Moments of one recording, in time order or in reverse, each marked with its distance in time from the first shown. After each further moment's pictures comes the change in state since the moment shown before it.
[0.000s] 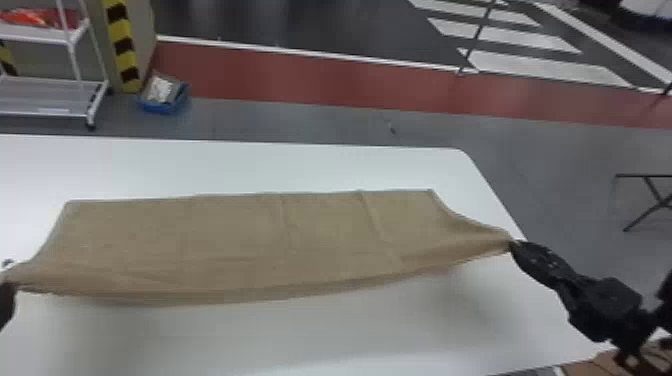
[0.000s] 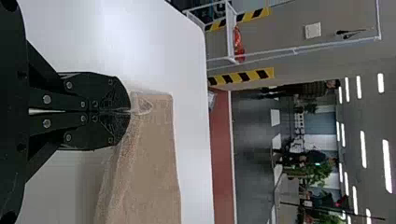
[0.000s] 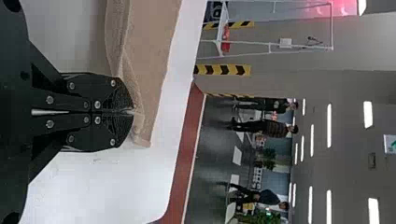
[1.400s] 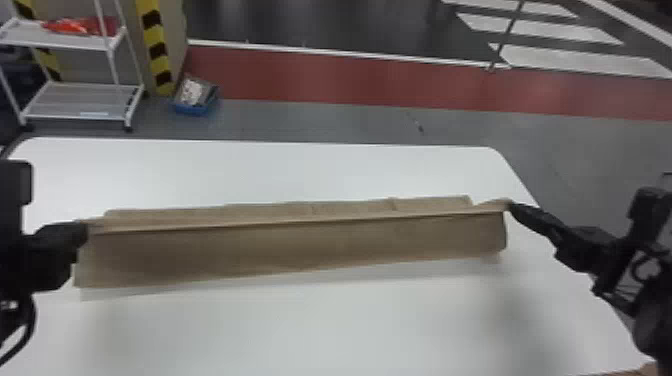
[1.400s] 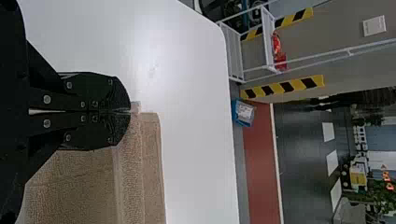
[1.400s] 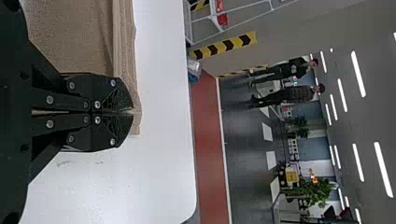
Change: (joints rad) left arm -0.626 -0.009 -0.082 0.372 0.032 0.435 0.022; right arm -0.398 -0.048 0.136 0.253 0.107 0.338 -0.130
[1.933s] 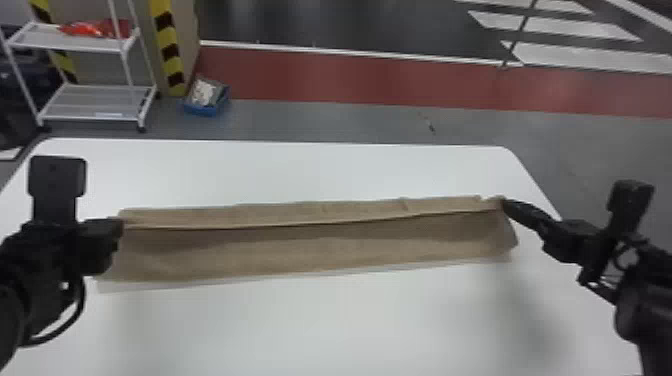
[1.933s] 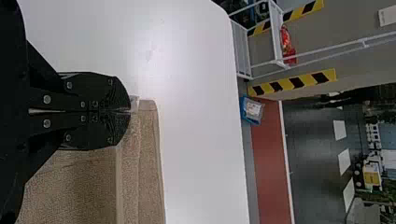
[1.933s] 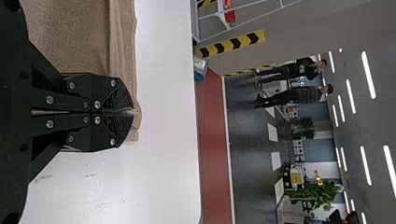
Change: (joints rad) left arm -0.103 -0.019 -0.073 0.164 -0.034 -0.042 0.005; right arm -0.076 -0.008 0.077 0.144 0.028 -0.083 -0.058
